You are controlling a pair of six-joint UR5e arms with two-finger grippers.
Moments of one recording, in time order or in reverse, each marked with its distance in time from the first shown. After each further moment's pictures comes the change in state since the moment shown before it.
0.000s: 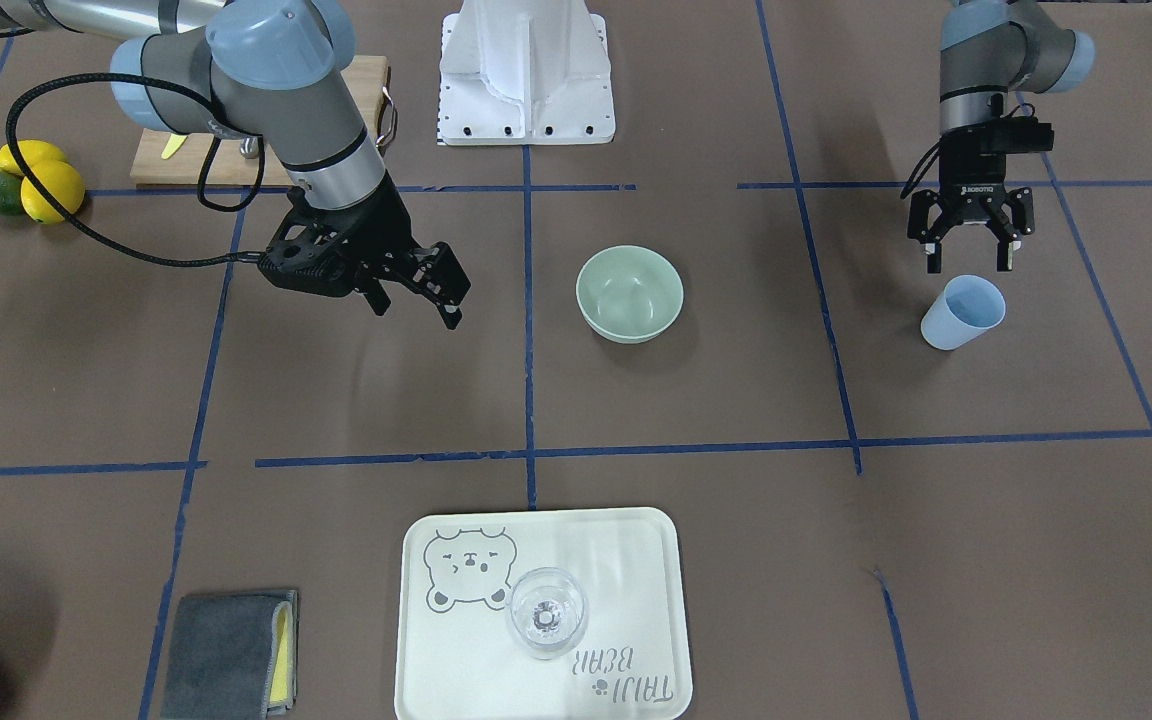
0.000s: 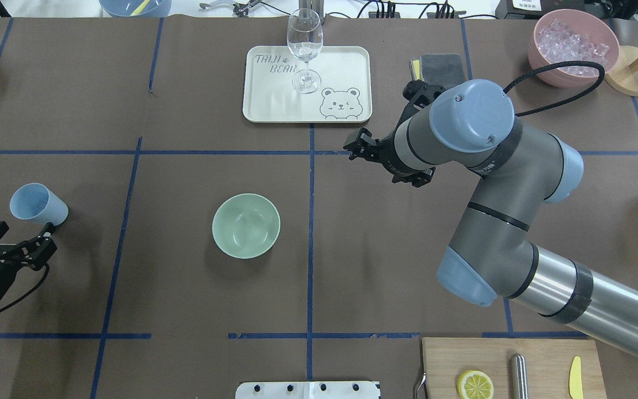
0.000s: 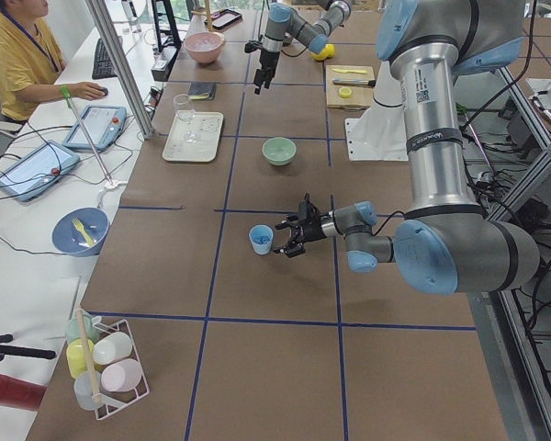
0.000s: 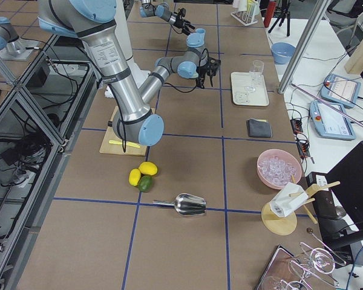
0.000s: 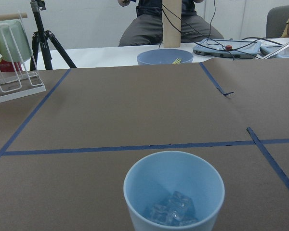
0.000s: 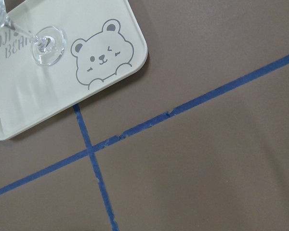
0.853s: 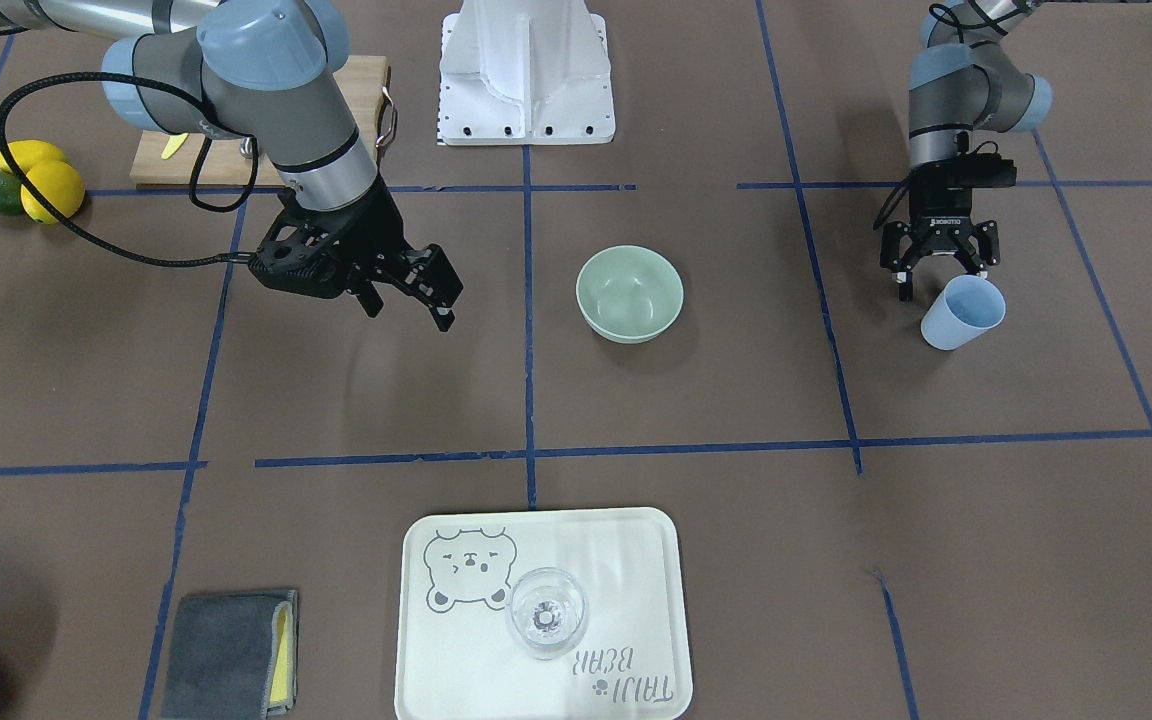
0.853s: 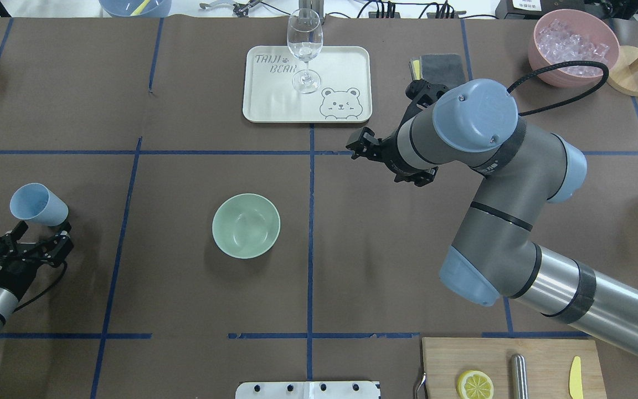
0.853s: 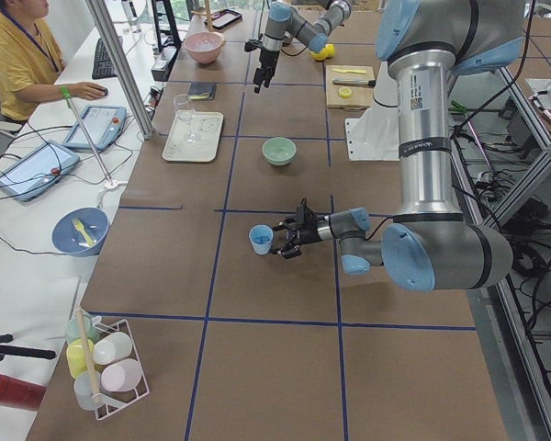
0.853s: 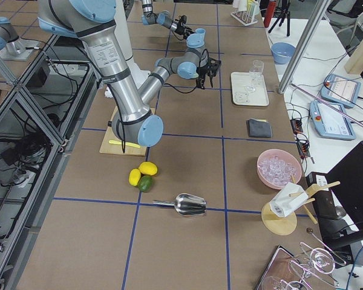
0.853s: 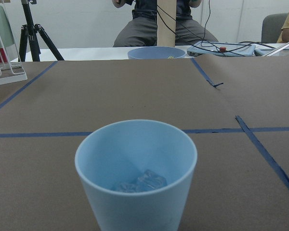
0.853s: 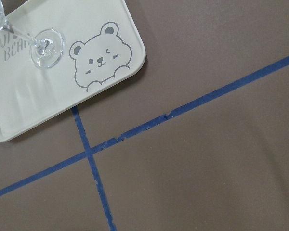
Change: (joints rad) left arm -0.019 -0.094 0.146 -0.082 0.016 0.006; right arm 0.002 -0.005 0.003 0.000 -0.001 -0.001
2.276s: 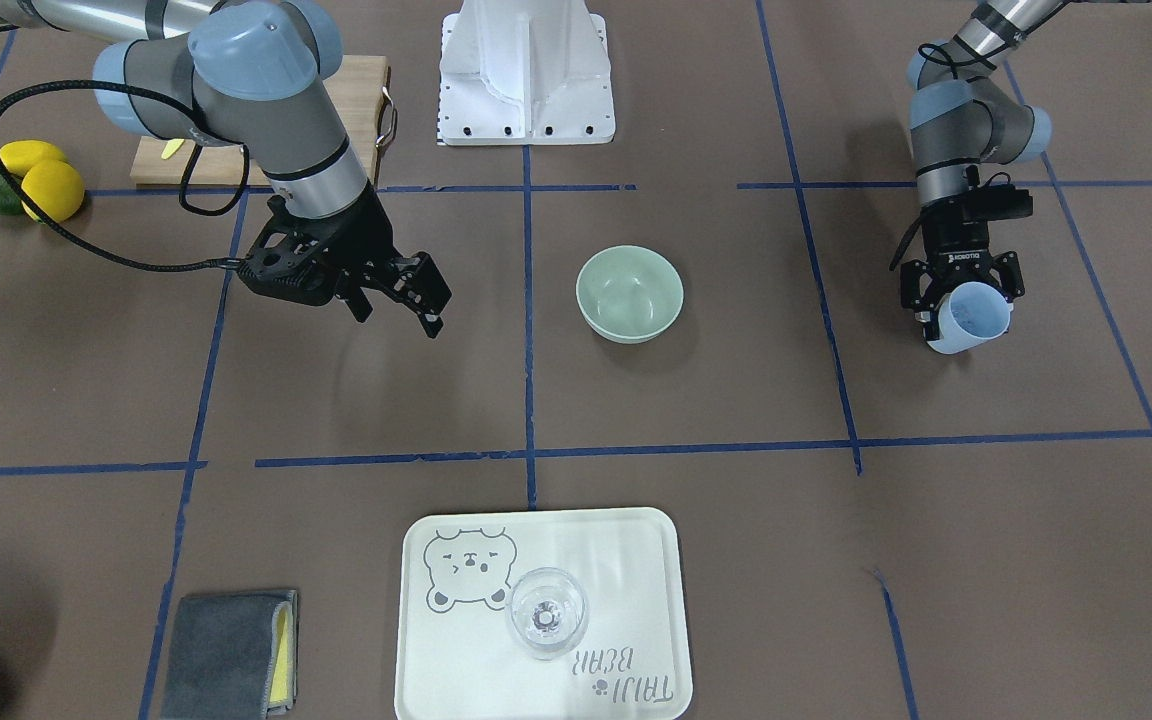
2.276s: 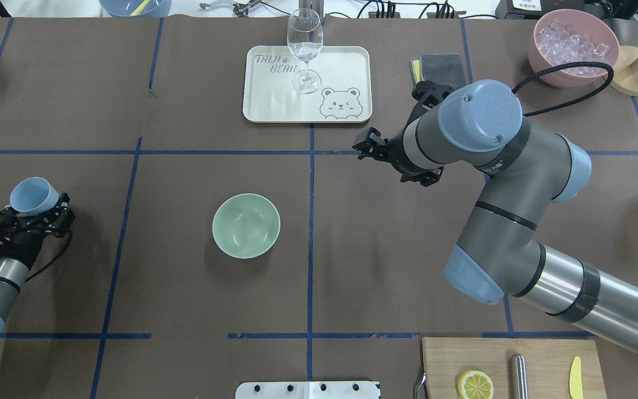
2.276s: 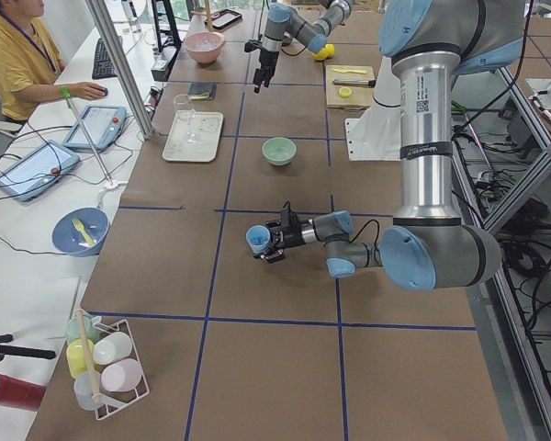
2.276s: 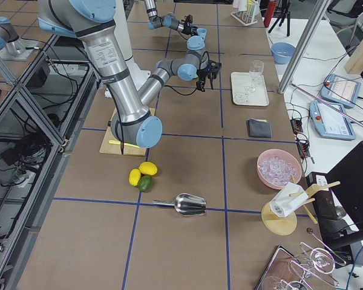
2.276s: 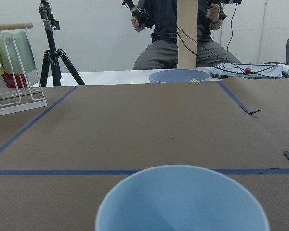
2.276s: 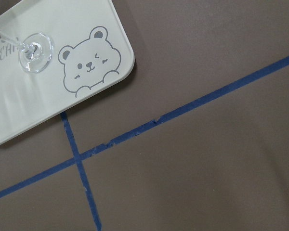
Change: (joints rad) left arm -0.116 -0.107 0.095 0.005 -0.001 0.053; right arm 0.007 -0.016 -0.002 0.002 0.001 -0.003
